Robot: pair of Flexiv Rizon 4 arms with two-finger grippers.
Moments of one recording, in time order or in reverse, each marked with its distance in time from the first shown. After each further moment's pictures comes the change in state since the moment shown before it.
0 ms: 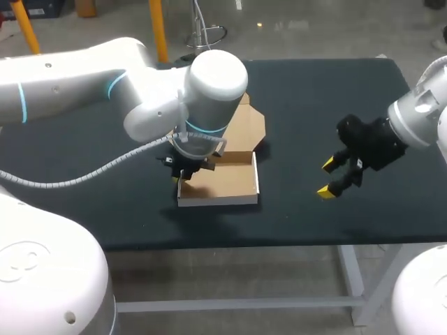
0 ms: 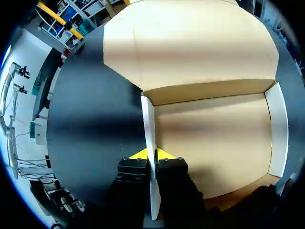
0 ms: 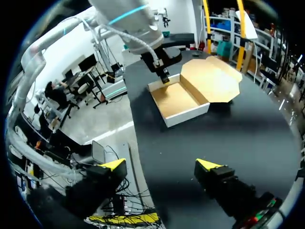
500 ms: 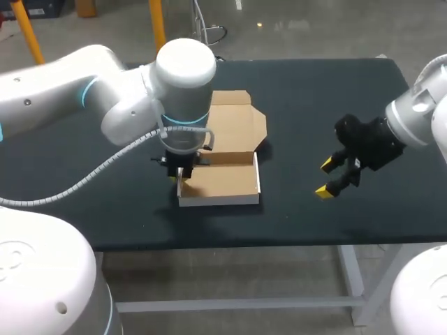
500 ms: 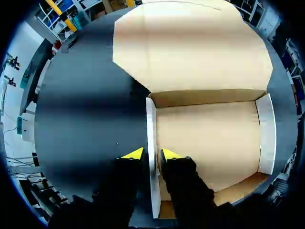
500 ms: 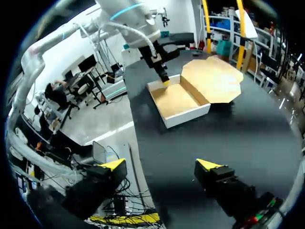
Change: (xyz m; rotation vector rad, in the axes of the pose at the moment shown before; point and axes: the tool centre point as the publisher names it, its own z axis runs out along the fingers) left arm -0.001 0.001 -0.005 -0.014 0.141 -0.037; right arm 0.000 0.003 0.003 0.005 0.007 0.009
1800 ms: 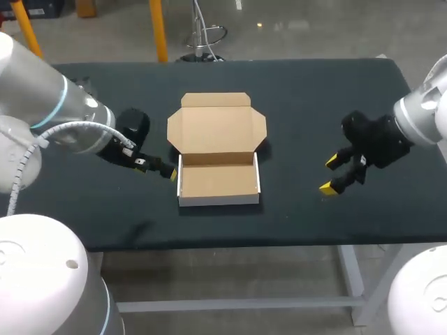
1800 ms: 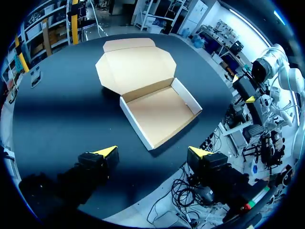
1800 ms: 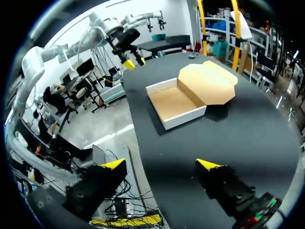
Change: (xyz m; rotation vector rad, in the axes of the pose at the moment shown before) left arm -0.045 0.054 -0.119 0.208 0.590 0.406; right arm 0.003 0.000 -0.016 -0.029 -0.022 0.024
